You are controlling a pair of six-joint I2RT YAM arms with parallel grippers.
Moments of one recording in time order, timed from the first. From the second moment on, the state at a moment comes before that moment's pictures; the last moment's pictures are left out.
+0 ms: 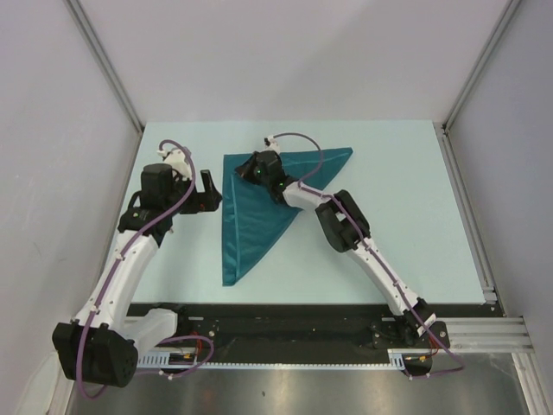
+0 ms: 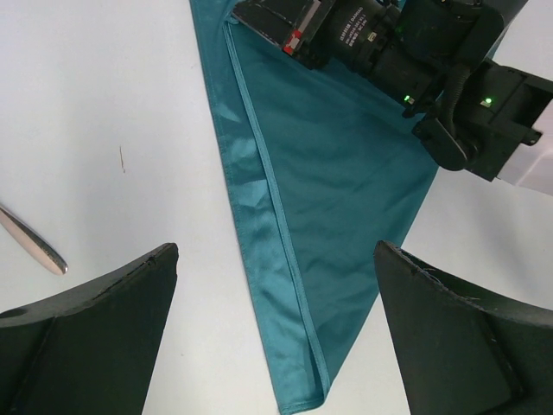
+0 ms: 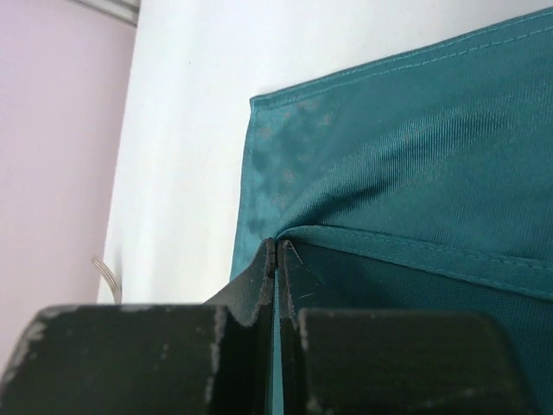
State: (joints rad) left arm -0.12 1.04 0.93 -0.49 0.15 -0.21; right arm 0.70 2.79 2.24 0.27 -0.01 0.94
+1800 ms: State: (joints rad) left arm -0.12 1.09 0.93 -0.49 0.17 -0.21; right arm 0.70 3.00 2.52 0.46 0.06 0.96
